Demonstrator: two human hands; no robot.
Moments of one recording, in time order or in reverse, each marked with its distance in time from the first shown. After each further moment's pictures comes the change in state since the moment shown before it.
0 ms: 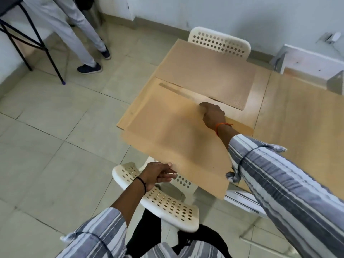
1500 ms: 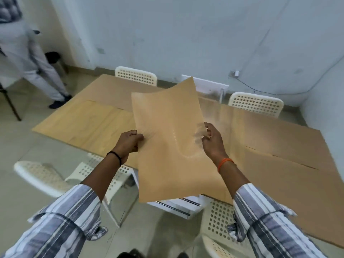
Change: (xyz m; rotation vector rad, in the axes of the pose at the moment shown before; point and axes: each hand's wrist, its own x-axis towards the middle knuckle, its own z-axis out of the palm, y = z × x) left_hand -0.073 -0.063 0.383 0.375 0.148 0.587; right_hand -0.310 0.380 -0.207 0.733 0.368 -0.015
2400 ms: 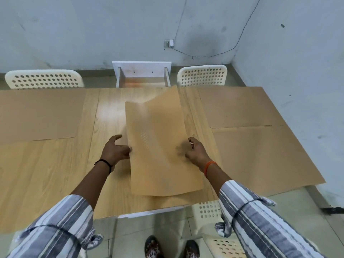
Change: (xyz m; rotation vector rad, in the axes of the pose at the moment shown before) left_hand 0.164 -0.005 0.096 0.174 -0.288 -0.132; right_hand 0.044 0.091 -0.009 0.036 0.093 0.557
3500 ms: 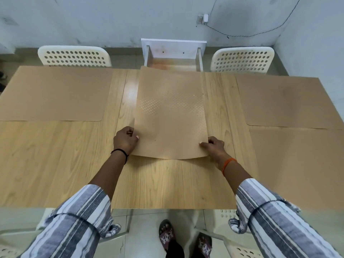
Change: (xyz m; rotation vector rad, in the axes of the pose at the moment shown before) left_hand 0.048 -0.027 -0.039 0.263 0.327 -0.015; right_hand 0.068 0.020 0.051 0.059 0.013 0.248
